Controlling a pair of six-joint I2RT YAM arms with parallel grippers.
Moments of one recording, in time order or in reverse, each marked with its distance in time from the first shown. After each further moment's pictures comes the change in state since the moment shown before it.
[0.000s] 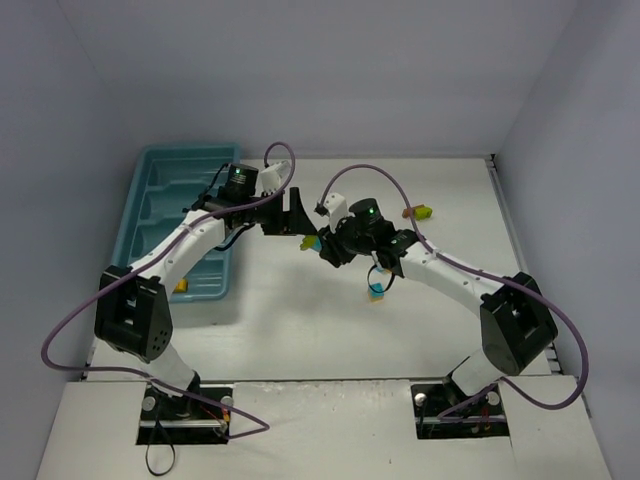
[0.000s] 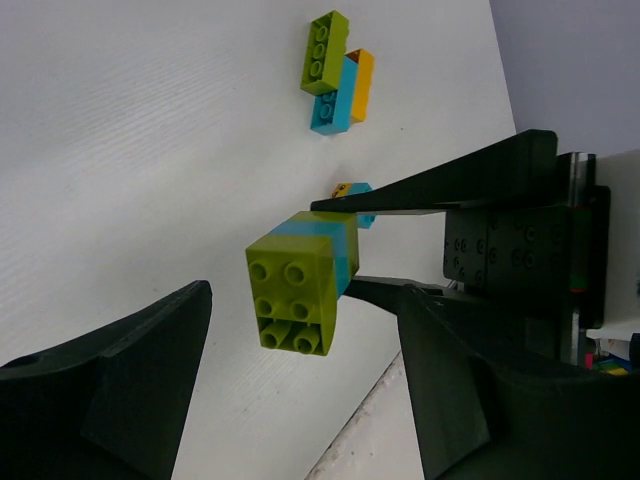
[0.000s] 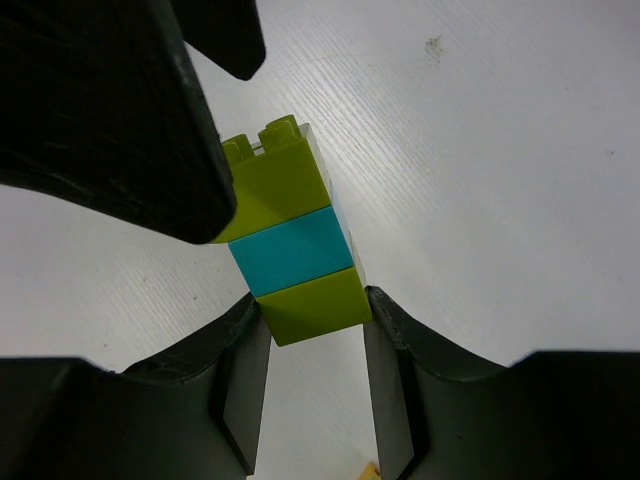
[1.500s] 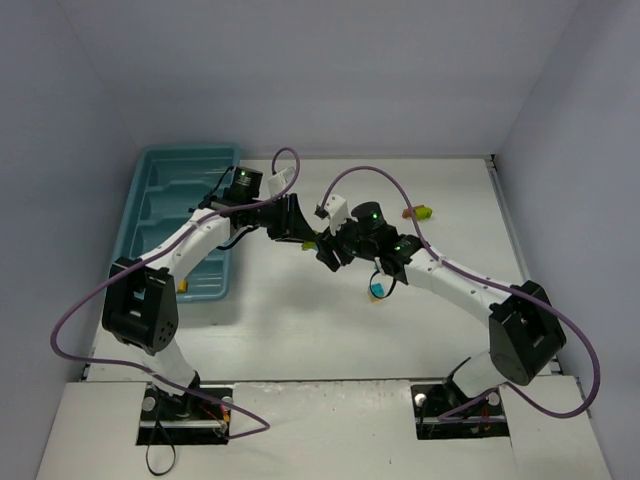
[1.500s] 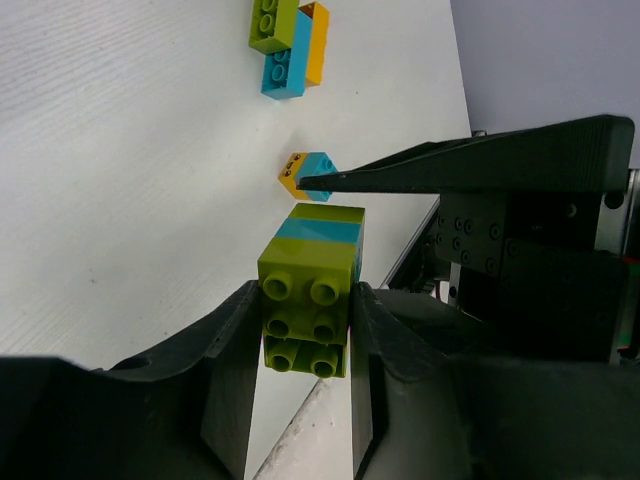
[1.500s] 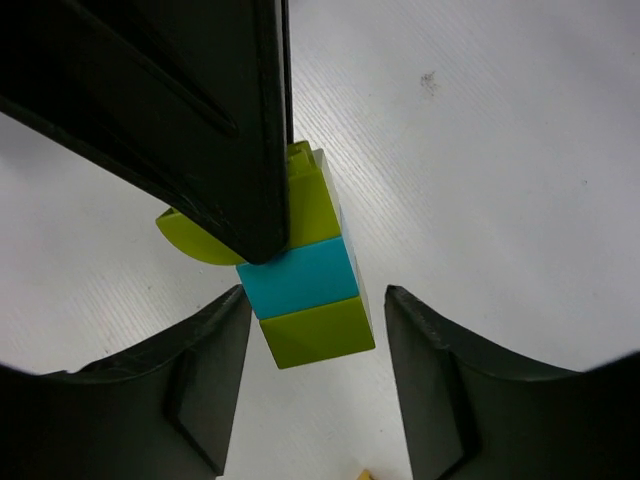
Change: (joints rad) left arm -0.005 0.058 0.005 0.014 0.150 -0.065; right arm 0.026 -0.057 -0.040 0.050 0.026 -0.023
